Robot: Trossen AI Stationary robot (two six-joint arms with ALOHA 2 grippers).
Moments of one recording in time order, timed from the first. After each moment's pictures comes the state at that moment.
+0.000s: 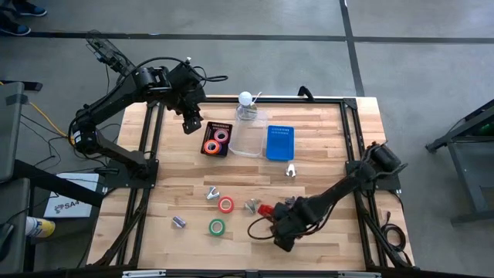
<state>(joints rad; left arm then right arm) 0.47 1.38 1.72 -1.39 0.03 0.10 0.55 1.88 1.40 -0.91 0.01 1.16</state>
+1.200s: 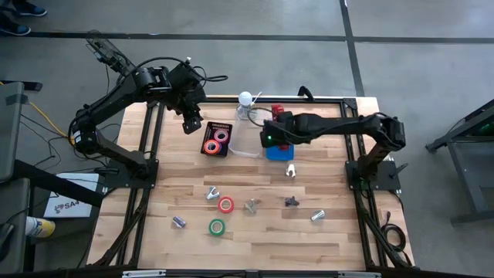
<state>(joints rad) 0.47 1.38 1.72 -1.39 0.03 0.09 -0.16 1.69 1.40 -1.02 0.41 1.20</state>
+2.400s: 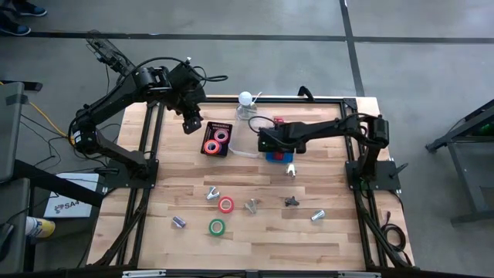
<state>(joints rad) 0.47 1.38 1.72 -1.39 0.03 0.09 -0.20 1.84 1.21 -0.74 0.28 1.37</state>
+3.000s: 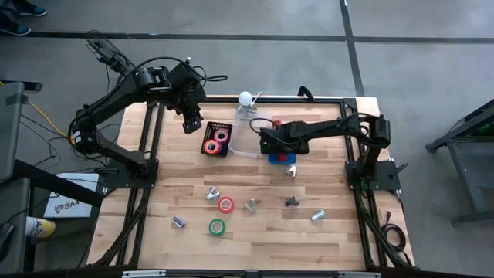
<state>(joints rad) 0.47 1.38 1.72 -1.39 0.03 0.10 -0.20 1.82 1.21 -0.82 0.20 1.35</state>
